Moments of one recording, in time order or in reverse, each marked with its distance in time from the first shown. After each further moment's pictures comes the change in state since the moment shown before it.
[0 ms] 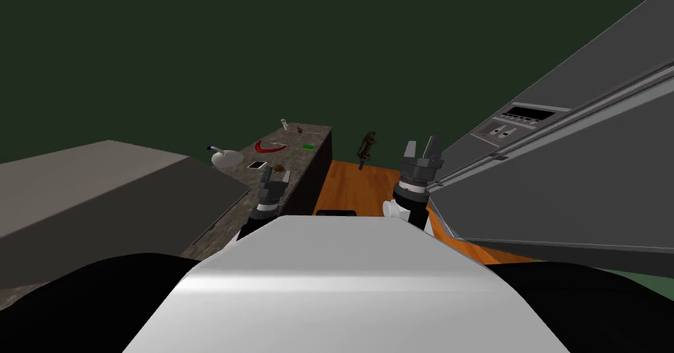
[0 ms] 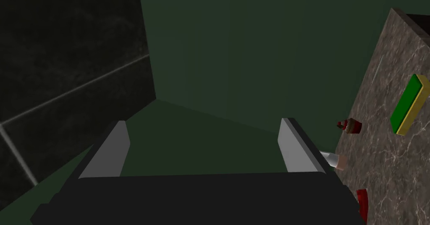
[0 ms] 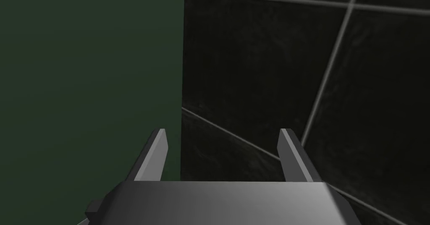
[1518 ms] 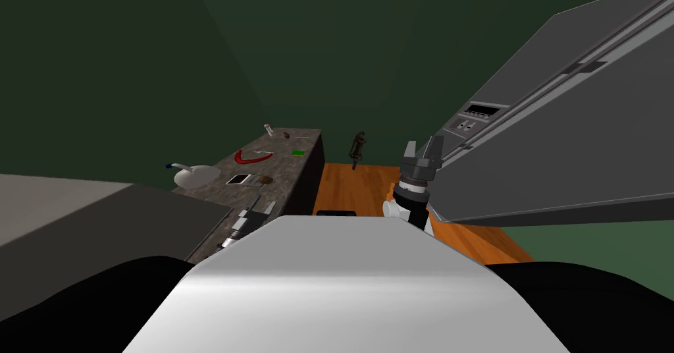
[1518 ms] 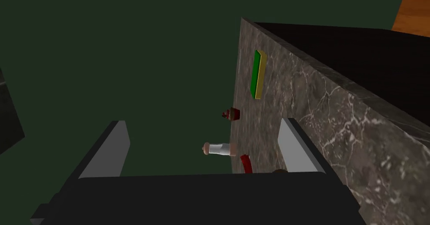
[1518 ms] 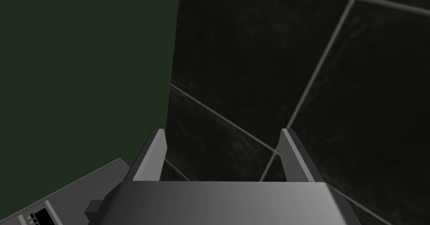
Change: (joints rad) left arm 0.302 0.465 -0.094 0.220 0.338 -0.202 -0.047; right arm 0.000 0.000 0.000 0.000 0.000 0.000 0.000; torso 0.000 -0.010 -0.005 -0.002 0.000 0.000
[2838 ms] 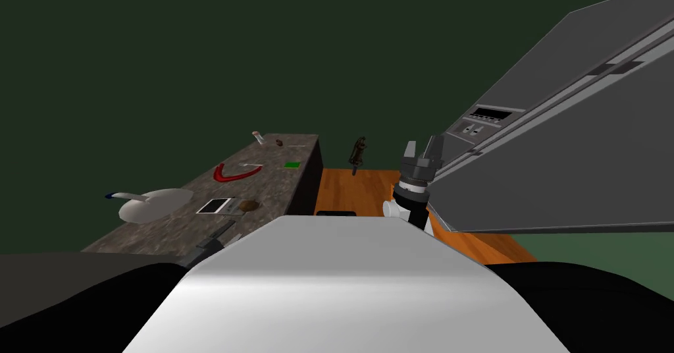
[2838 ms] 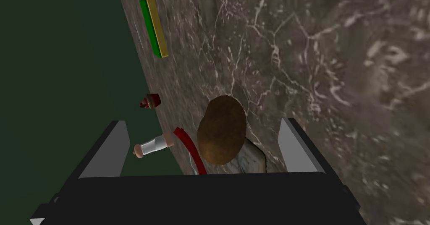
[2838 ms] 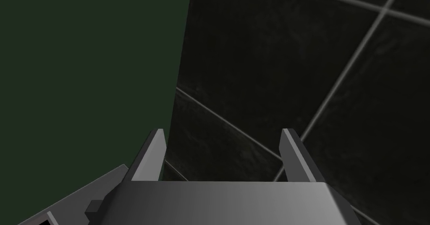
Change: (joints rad) left arm 0.249 0.395 -0.073 0.237 0.238 -0.090 -0.044; right arm 0.000 0.000 0.000 0.000 0.000 0.000 0.000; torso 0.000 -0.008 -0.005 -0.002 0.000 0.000
